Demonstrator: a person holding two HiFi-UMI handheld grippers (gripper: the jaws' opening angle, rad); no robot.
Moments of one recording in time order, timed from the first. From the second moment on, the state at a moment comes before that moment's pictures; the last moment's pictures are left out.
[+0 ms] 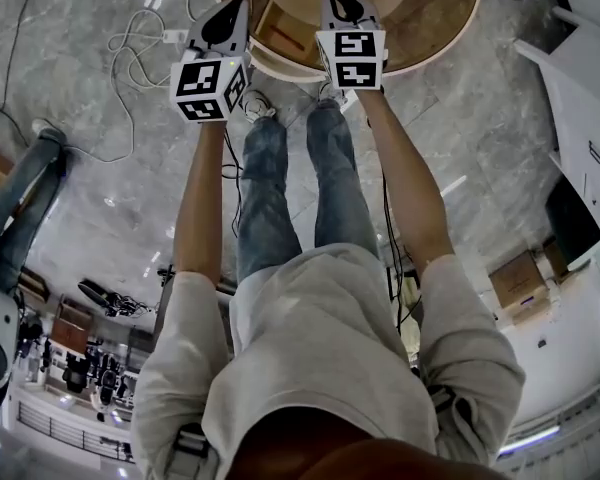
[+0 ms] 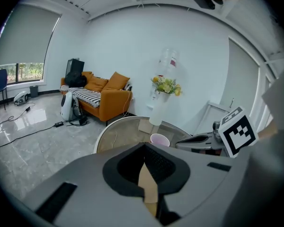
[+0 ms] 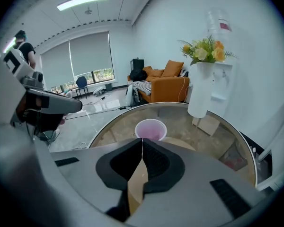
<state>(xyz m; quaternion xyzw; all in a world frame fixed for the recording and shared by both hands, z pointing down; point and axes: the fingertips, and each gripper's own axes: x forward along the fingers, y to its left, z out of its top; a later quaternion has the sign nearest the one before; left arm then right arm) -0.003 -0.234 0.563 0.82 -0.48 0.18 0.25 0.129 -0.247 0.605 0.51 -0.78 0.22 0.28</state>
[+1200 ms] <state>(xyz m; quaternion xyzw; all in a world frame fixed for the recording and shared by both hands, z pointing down) -0.054 -0.210 0.569 0.79 -0.52 0.16 0.27 0.075 -0.263 0.615 0.42 -0.83 0.09 0.37</state>
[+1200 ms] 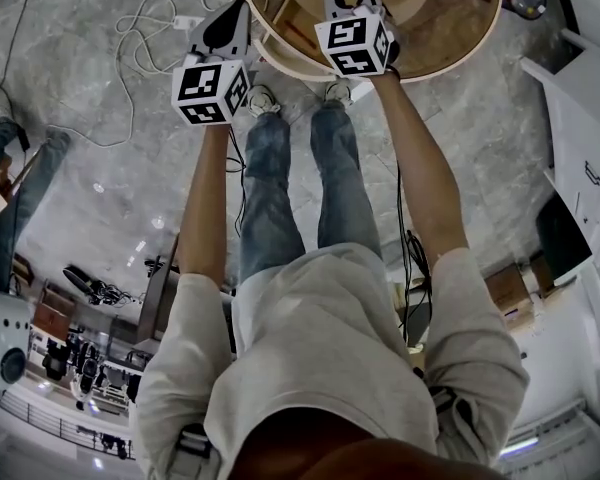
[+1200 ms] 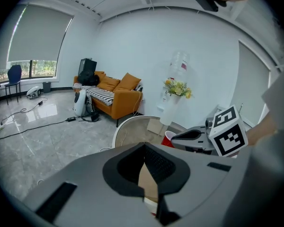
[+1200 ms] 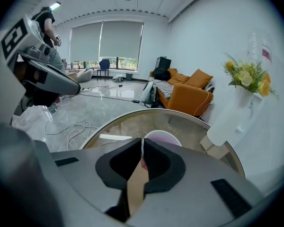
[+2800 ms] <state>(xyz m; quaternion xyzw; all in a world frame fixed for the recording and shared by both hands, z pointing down) -0.170 -0.048 0.719 0.74 -0.56 0.17 0.33 -0.095 -0.049 0.778 0.27 -0.86 0.14 0.41</state>
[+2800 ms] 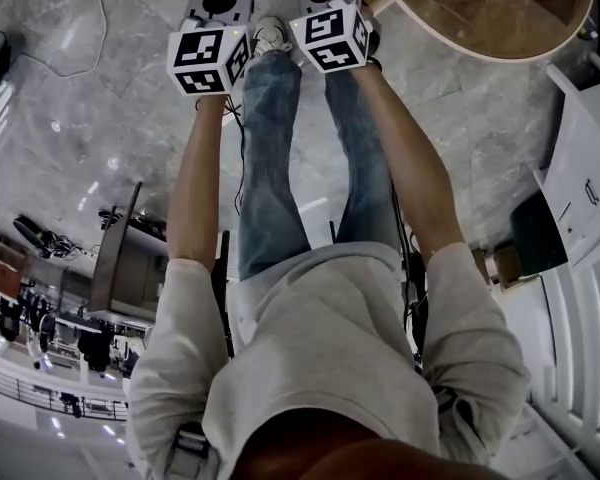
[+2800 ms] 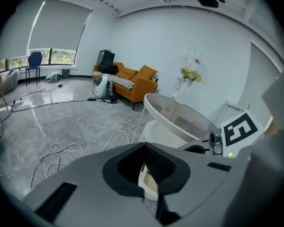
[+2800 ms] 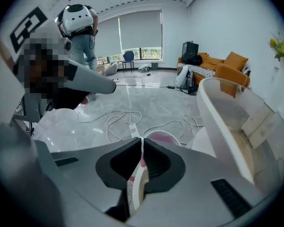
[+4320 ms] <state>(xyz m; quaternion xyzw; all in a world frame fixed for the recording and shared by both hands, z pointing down) -0.131 -0.051 0.781 0.73 -0.57 0.16 0.33 -0.015 -0.031 0.921 0.22 -0.82 0.14 0.50</state>
